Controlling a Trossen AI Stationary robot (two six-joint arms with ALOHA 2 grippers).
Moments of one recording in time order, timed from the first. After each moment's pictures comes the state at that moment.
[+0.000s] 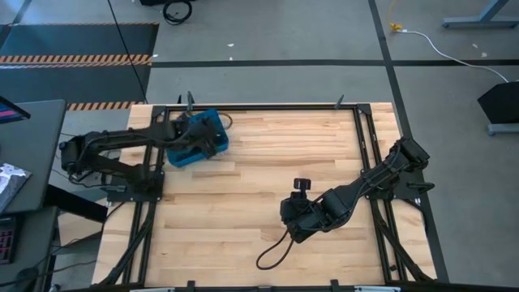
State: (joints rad) left arm 0.29 1.24 0.95 -0.74 -0.57 -0.15; right arm 0.53 1.75 1.48 -0.97 0.56 0.47
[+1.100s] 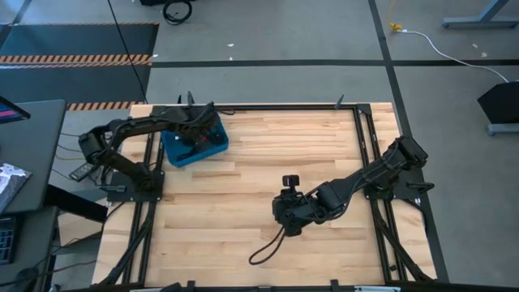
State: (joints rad) left arm 0.58 1.47 0.94 -0.76 -0.43 0.22; right arm 0.47 1.75 1.48 -0.82 0.52 0.23
